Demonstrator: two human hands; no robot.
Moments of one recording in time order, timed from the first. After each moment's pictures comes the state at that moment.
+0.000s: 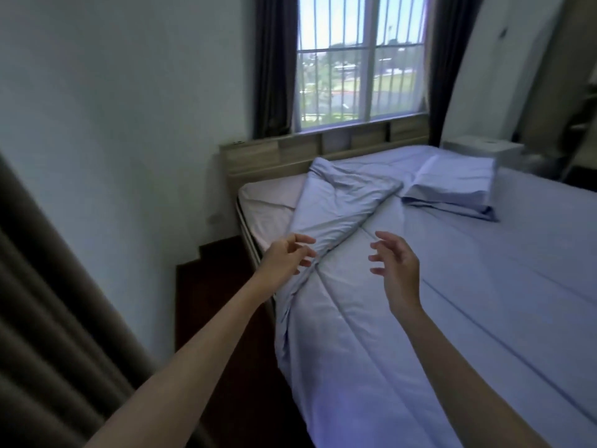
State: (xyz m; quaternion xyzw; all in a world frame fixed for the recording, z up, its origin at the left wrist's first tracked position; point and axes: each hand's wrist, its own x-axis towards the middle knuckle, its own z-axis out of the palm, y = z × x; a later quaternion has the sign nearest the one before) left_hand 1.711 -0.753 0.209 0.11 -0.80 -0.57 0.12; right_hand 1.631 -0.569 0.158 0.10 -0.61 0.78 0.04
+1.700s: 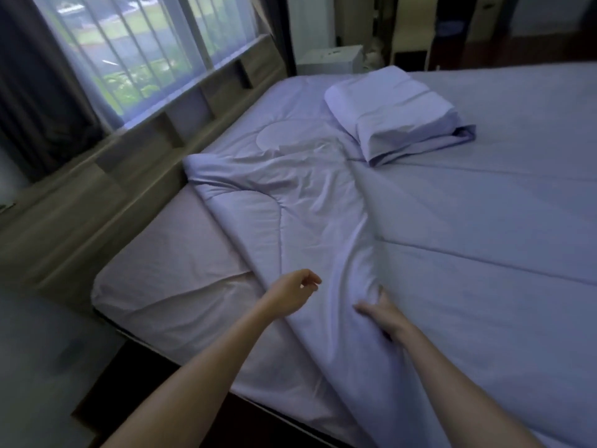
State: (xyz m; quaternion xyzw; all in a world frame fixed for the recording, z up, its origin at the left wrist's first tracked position) left_hand 1.099 -1.088 0.033 -0.19 -0.90 -0.28 -0.26; right_hand 1.188 -0.901 -0.077 -0.31 -0.68 0.67 -0.06
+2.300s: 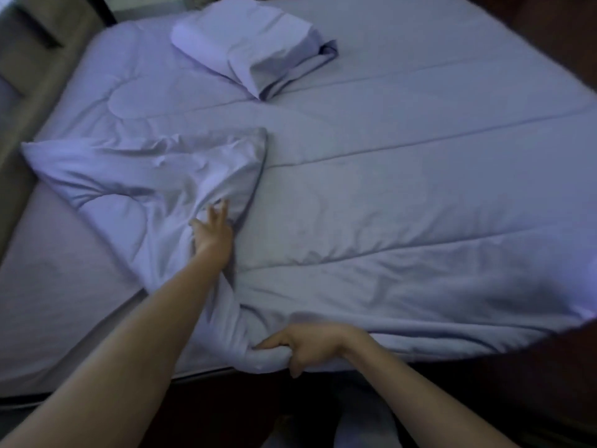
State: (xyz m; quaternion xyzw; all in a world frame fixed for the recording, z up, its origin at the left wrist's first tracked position) left_hand 1.017 -1.140 -0.028 -0.39 -0.87 0.31 -0.03; right_hand 1.265 -1.121 -0.032 -0.02 -0.79 0.54 -0.30
